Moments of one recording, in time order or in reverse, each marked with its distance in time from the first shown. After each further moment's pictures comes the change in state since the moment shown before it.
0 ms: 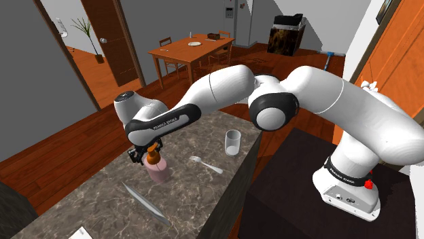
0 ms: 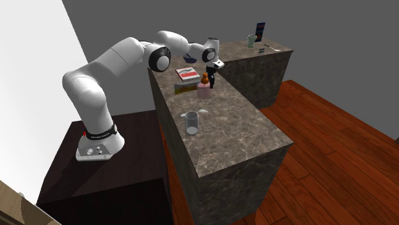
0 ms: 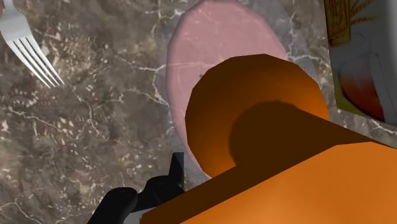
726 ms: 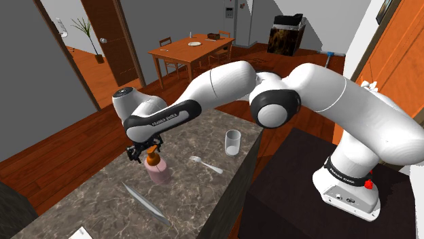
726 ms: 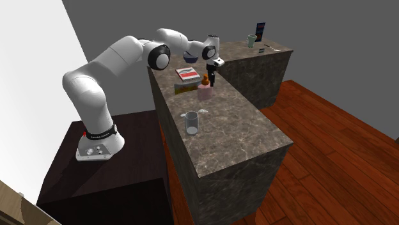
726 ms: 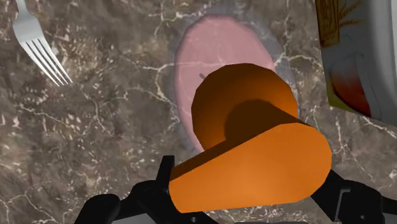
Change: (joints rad) arm -0.002 -0.030 0.001 -0.015 0.001 -0.015 0.000
